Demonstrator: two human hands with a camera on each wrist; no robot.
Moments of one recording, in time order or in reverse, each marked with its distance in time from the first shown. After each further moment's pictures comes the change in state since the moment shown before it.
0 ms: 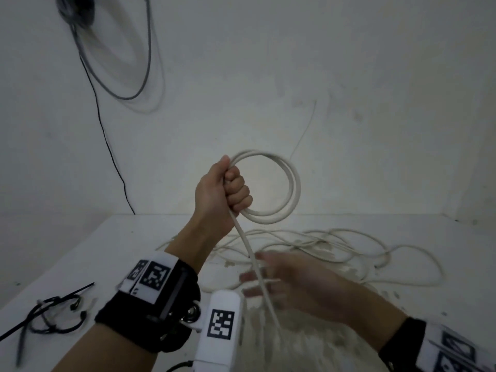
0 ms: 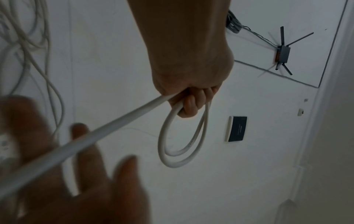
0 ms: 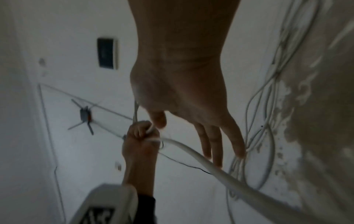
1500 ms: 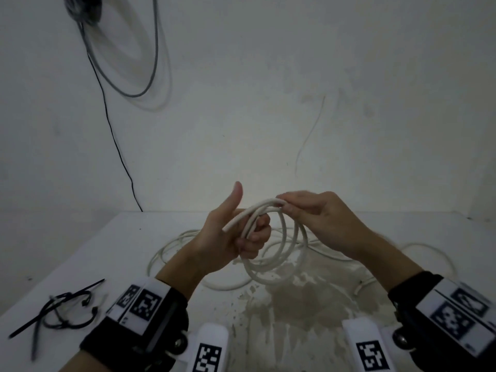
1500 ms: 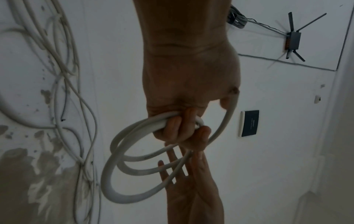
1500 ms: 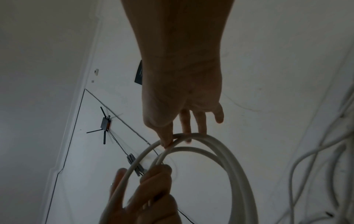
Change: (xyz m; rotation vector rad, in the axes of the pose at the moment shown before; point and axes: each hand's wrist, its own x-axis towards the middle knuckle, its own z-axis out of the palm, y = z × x) left_hand -0.023 -0.014 -0.049 0.332 -0.511 -0.387; right_hand 0.012 -0.050 -0.026 -0.734 0.390 -0.619
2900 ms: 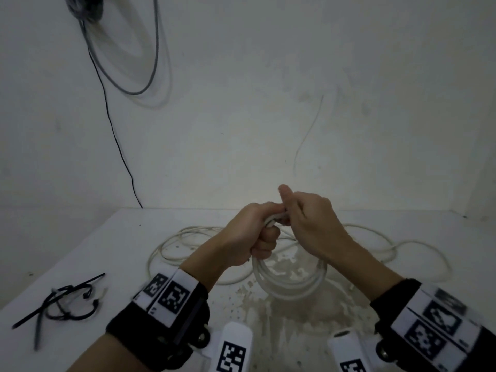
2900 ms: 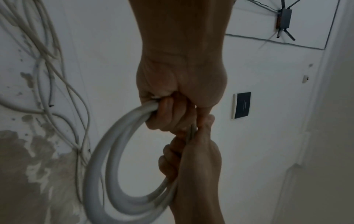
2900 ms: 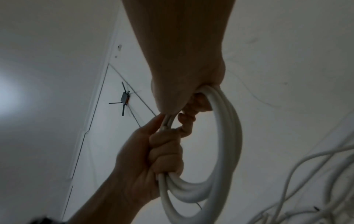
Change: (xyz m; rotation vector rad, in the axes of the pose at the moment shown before) left_hand 0.017 0.004 0.048 0.229 0.310 -0.153; right_hand -0.004 -0.009 0.022 -0.296 0.207 0.020
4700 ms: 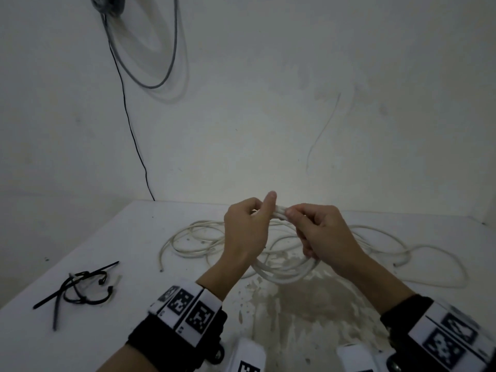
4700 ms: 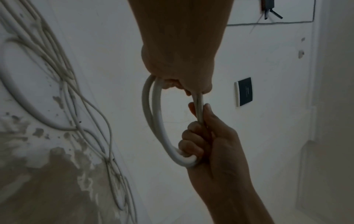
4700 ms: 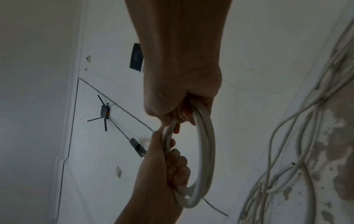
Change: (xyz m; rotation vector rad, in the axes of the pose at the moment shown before) left_hand 0.008 -0.034 -0.008 0.370 0.811 0.514; right_hand -0.015 0.013 0.016 0.555 -0.093 0.135
